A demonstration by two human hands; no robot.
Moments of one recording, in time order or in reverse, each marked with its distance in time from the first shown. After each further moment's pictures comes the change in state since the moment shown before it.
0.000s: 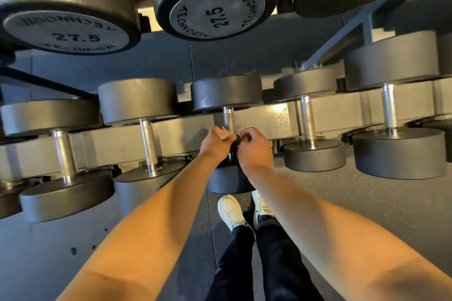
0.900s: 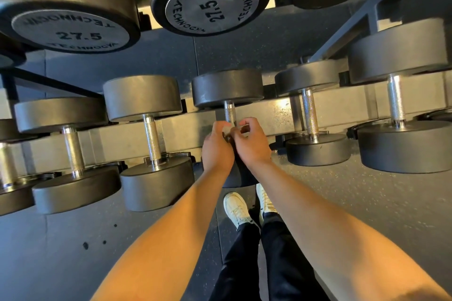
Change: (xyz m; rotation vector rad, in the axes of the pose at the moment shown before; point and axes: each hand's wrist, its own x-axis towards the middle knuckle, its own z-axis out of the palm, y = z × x) left_hand -0.068 0.015 0.006 0.015 0.298 0.217; right_hand 0.003 0.006 0.001 0.162 -0.134 -0.044
